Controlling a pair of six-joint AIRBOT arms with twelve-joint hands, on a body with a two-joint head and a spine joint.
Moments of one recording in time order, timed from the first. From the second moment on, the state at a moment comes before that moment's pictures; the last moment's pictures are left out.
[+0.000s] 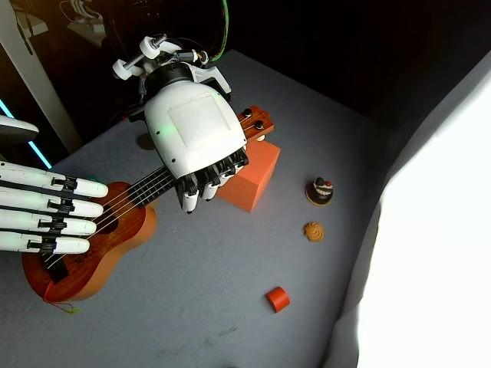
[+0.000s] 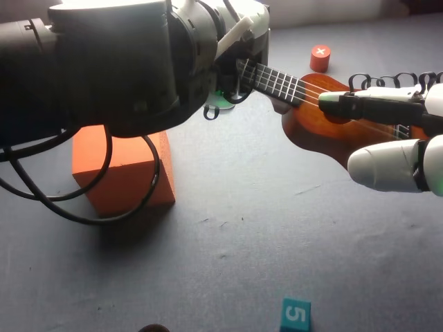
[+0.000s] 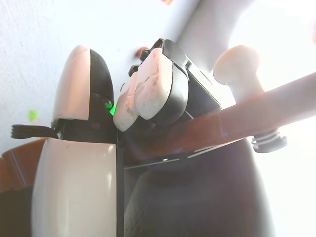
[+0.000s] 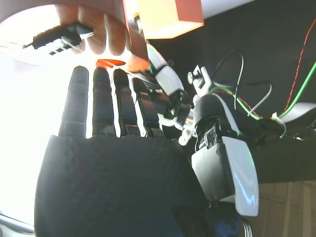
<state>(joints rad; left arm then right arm) 0.17 -1.30 0.99 1.19 0.76 -0.33 -0.30 -0.55 0.57 0.45 0.06 -0.93</state>
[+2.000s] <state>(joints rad) 0.26 -1.30 0.89 1.30 0.97 -0.55 -0.34 -0.50 0.58 0.47 0.52 -1.14</state>
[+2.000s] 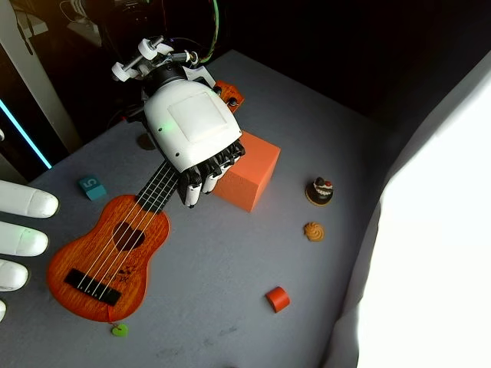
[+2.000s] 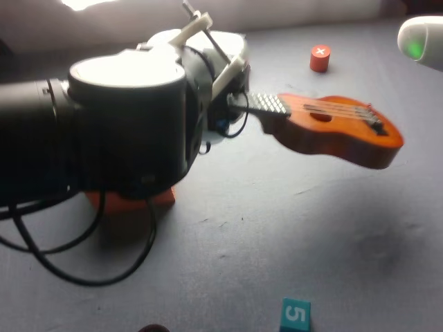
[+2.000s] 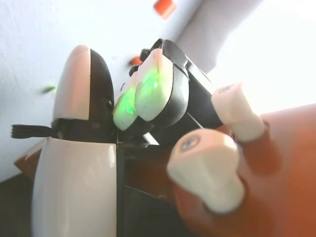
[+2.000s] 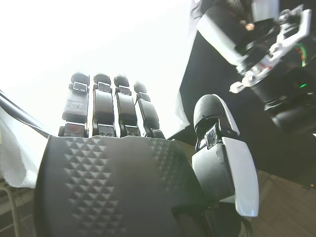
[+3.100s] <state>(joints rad) 0.49 -1.43 0.88 1.53 1.21 -0.81 -0.36 -0.50 0.58 0.46 0.50 -1.13</state>
